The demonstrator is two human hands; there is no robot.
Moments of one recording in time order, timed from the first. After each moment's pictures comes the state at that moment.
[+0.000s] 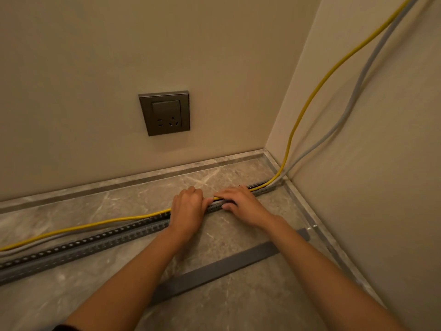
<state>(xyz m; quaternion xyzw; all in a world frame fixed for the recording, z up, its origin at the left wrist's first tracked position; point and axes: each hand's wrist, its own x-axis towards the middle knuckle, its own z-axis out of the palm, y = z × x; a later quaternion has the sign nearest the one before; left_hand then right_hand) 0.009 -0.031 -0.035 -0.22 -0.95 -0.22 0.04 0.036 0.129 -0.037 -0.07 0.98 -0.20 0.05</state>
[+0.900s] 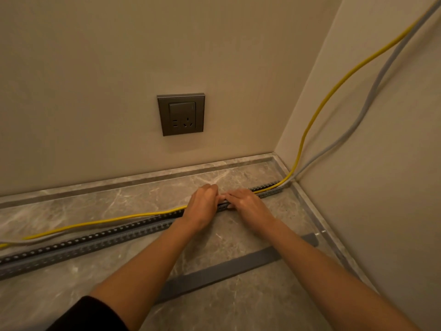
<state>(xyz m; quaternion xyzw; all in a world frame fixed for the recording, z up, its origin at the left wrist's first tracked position) 0.001 -0.028 -0.025 -0.24 -0.92 -0.29 -0.05 0.034 0.119 -0.047 -0.17 0.98 -0.01 -0.08</state>
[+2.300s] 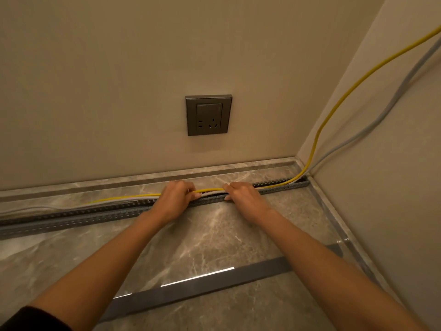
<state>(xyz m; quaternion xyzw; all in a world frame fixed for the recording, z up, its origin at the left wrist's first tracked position) -0.035 -0.120 -0.015 -0.17 -0.94 -0.27 -0.05 -0.004 0.071 -0.028 -0.16 0.99 -0.02 -0.04</state>
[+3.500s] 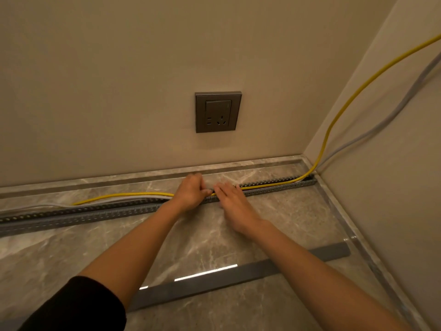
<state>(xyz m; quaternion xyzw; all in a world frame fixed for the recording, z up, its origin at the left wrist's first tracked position) -0.043 -0.098 -0.015 -0.10 -0.93 -0.31 -0.15 0.016 0.029 -0.036 -0.11 0.99 -0.09 0.03</state>
